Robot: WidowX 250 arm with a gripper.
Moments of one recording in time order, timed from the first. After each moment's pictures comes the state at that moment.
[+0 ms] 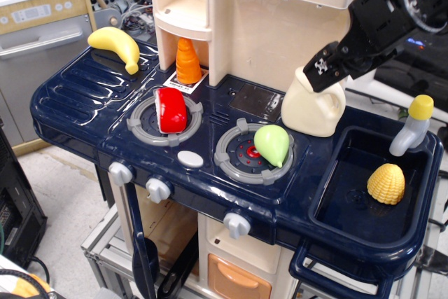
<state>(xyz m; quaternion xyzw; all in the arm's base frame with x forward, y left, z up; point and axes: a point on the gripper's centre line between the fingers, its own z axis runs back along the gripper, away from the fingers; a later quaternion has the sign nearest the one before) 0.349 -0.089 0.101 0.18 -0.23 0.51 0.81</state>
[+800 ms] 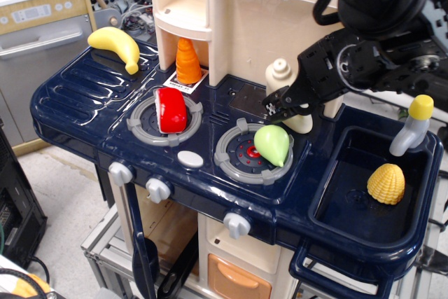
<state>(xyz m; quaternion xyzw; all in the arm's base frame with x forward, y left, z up) 0.350 -0.052 0.049 0.16 -0.29 0.50 0.80</state>
